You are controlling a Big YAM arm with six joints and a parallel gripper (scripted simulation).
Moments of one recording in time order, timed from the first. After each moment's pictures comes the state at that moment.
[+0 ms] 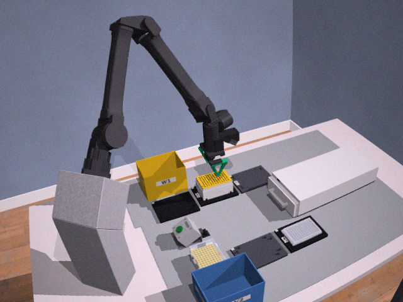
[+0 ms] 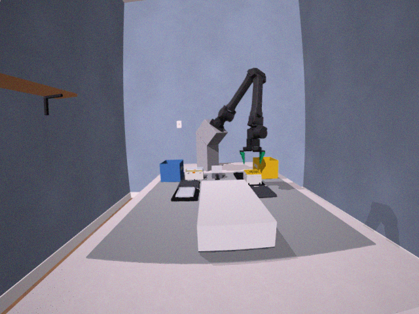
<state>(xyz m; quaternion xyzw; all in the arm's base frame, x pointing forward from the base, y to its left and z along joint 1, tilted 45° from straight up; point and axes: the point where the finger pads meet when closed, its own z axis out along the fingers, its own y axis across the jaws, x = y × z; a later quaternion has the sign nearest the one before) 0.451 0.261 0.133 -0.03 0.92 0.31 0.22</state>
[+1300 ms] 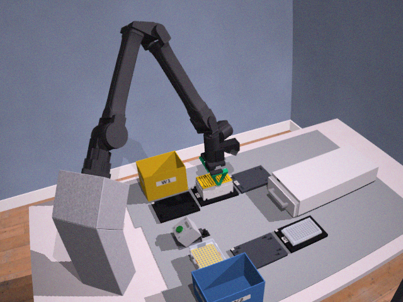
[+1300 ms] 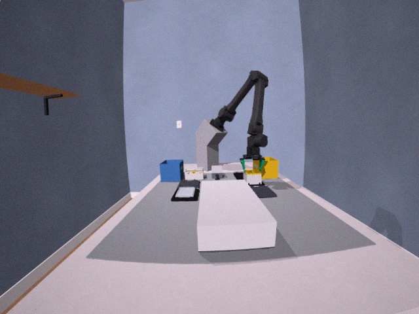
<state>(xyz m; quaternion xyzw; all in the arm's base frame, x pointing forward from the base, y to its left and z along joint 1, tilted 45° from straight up) 0.470 0.289 0.101 -0.03 0.92 0.31 0.22</state>
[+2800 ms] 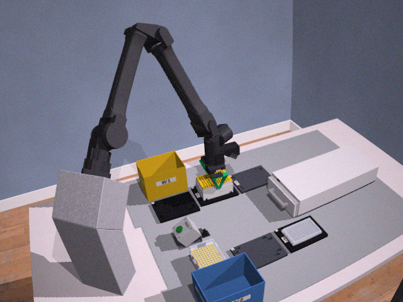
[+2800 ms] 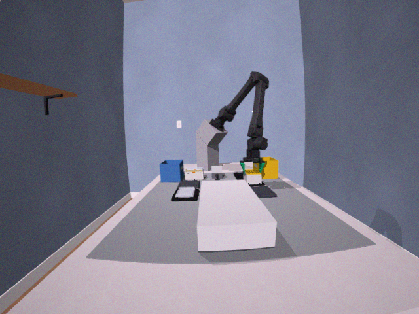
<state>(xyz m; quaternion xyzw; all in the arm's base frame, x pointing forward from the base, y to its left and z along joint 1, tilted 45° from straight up) 0.475 0.298 0.089 -0.03 0.92 0.31 0.22</state>
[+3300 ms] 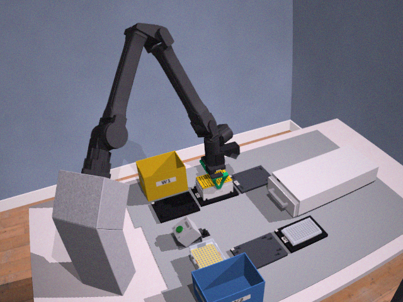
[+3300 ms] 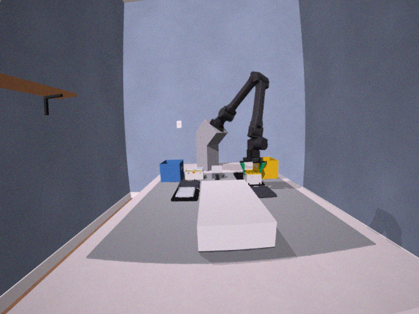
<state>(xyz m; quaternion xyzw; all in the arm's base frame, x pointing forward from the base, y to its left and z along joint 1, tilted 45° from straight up) 0.476 0.298 0.089 -0.03 0.92 0.31 0.22</state>
